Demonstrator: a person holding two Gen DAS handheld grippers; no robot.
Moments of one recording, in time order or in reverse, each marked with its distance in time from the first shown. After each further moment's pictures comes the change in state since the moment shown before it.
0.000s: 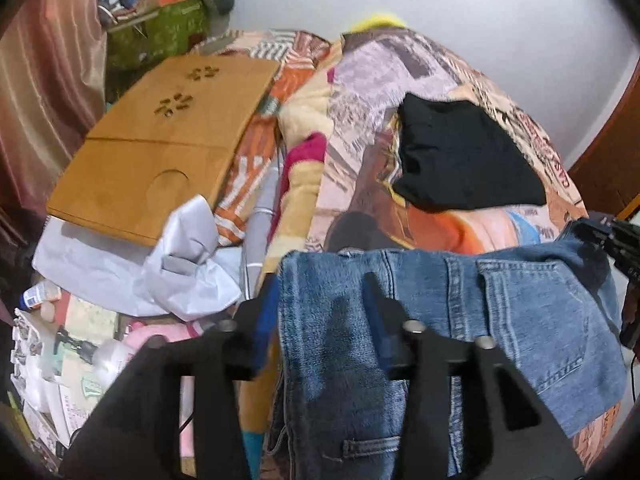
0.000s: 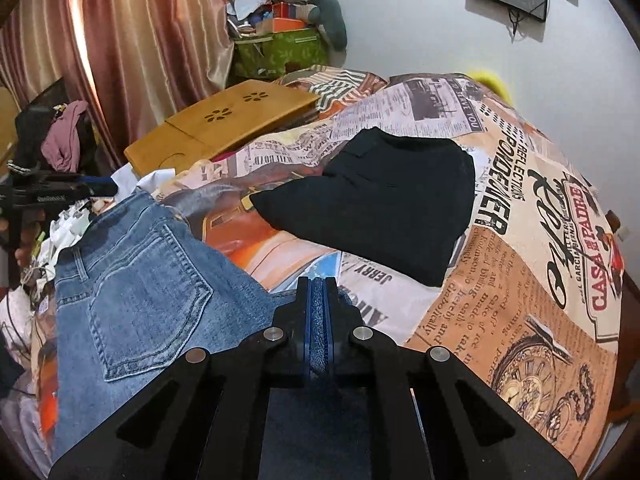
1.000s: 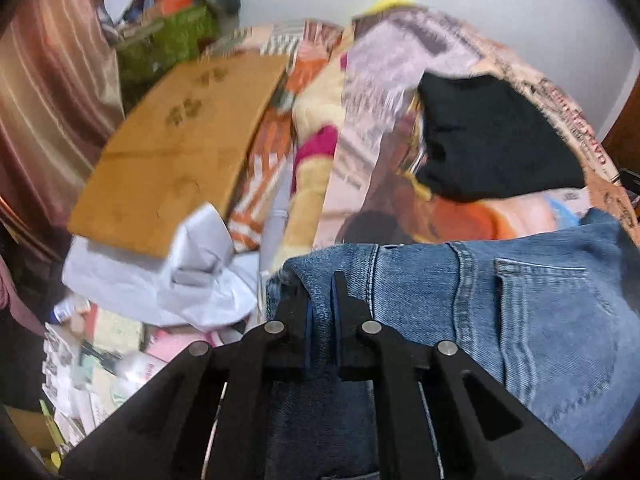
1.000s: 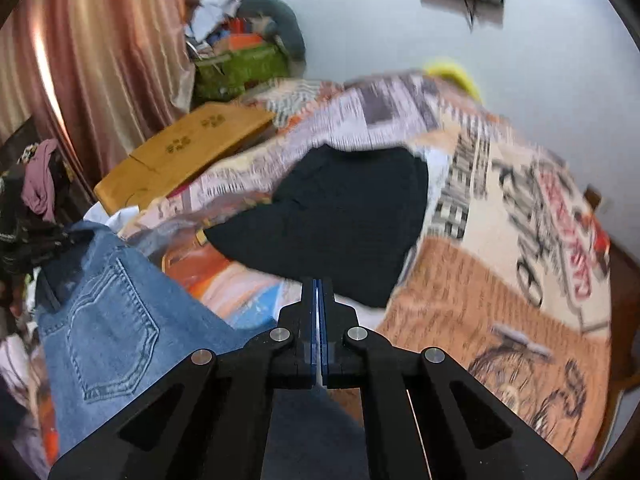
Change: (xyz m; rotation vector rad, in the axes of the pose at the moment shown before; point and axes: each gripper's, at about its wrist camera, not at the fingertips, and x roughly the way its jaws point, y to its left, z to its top) left arm 0.028 -0.021 0.011 0.055 0.042 0.165; right arm 0.001 -0.047 0.014 0.135 -0.010 -0.073
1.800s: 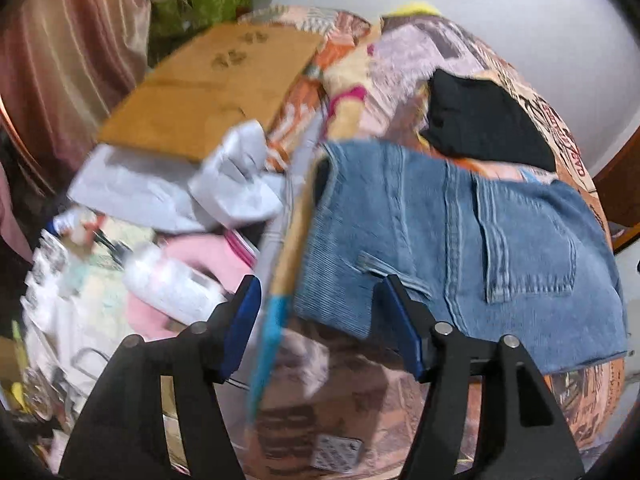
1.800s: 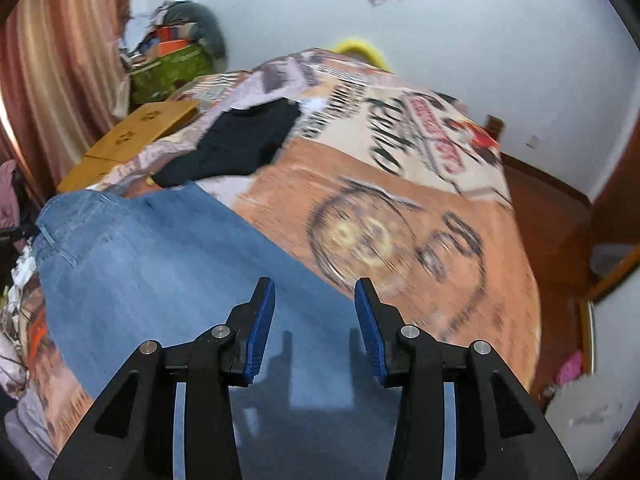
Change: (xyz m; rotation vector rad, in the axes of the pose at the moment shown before) left arm -0.067 0.034 -0.094 -0.163 0.024 -0.083; right arm -0.139 -0.055 -0.136 0.187 0.024 -0.218
